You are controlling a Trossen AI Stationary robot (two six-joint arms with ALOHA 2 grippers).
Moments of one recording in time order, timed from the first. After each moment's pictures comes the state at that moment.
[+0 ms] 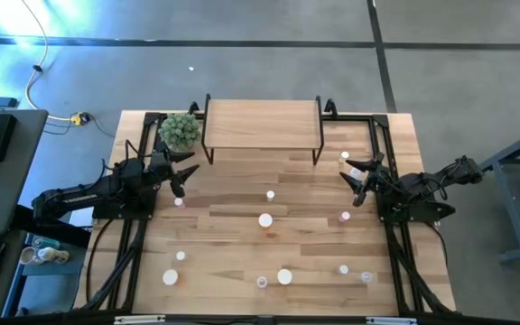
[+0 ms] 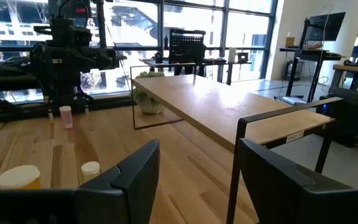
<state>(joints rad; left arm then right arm) 0.37 0.05 0.01 0.04 -0.18 -0.04 0.37 0.00 0.06 -0.03 0.86 -0.05</state>
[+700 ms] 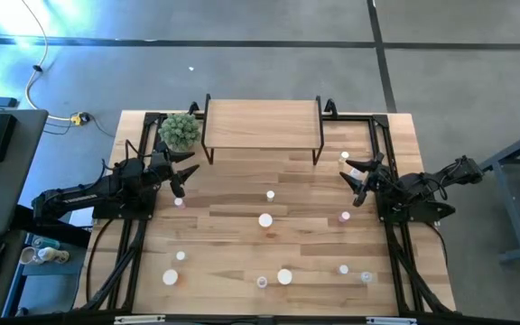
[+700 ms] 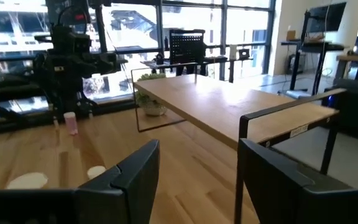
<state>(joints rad) 0.37 0.05 0.01 0.04 -0.18 -0.04 0.37 0.00 0.06 -0.03 0.86 0.03</state>
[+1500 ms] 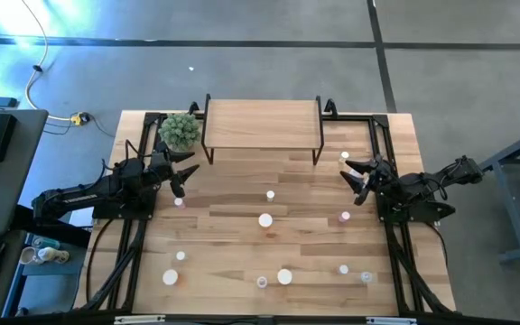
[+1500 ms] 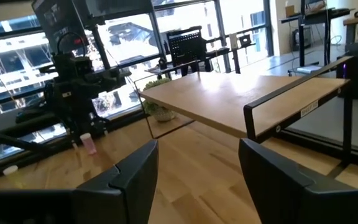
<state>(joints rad) 0.37 0.05 0.01 0.04 -0.18 -0.04 0.37 0.00 0.06 -0.03 0.86 0.22</state>
